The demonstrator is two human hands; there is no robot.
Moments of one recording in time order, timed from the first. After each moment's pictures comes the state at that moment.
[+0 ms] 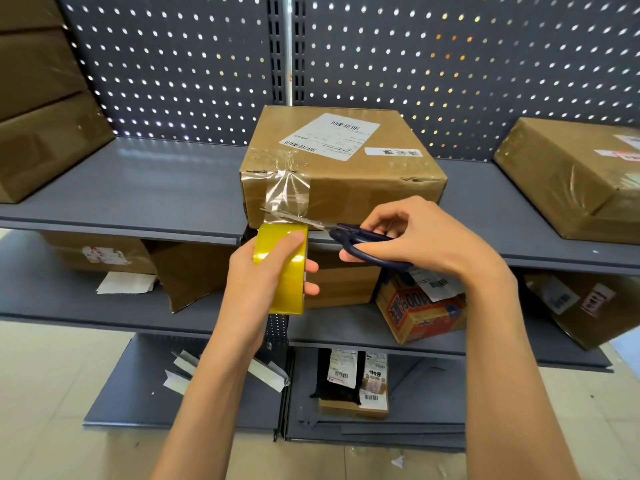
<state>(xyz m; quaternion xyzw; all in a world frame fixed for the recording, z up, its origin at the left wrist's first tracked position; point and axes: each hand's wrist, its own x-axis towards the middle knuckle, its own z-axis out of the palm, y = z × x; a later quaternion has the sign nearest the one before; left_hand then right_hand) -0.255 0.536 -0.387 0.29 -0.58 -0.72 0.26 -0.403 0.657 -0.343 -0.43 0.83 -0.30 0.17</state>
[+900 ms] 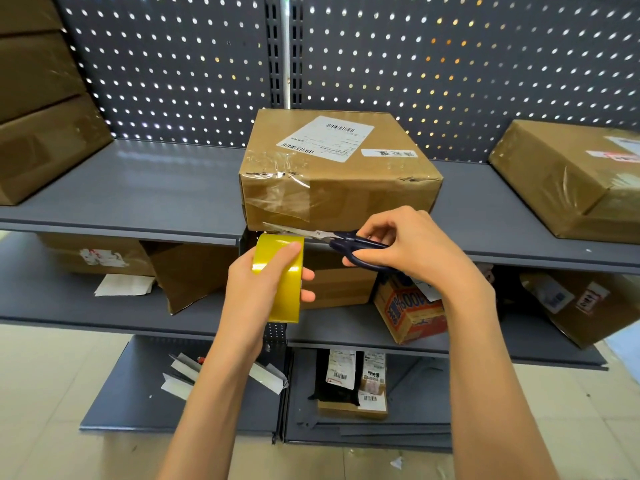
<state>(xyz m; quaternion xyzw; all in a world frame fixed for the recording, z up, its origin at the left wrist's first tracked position) -0.252 0.535 -0.400 0.31 -0.58 -0.71 0.26 -0.403 0.652 -0.363 -0.44 0.84 -0.30 0.11</state>
